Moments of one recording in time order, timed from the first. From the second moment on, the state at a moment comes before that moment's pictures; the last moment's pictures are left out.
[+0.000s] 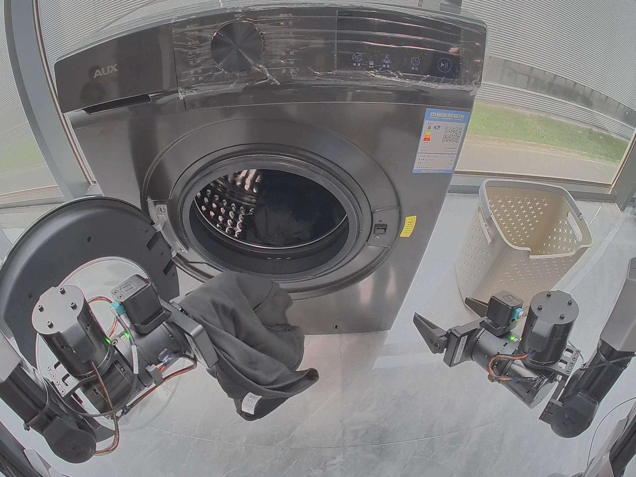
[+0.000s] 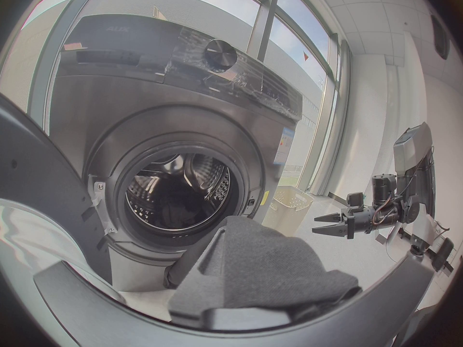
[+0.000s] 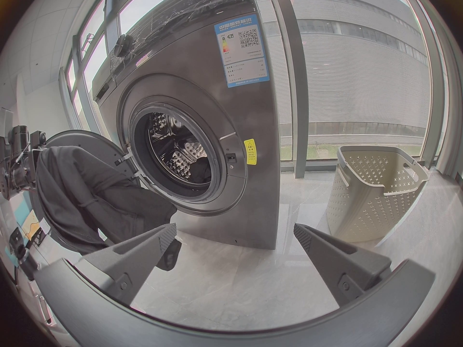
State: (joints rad) left arm -0.53 1.70 -0.19 -1.55 -0.04 -0.08; right arm 0.60 1.91 -0.25 -1.48 -0.24 0.15
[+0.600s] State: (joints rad) left arm -0.46 1.75 -0.19 -1.55 -0.04 -0.06; right arm 0.61 1.93 -0.25 -1.48 -0.24 0.15
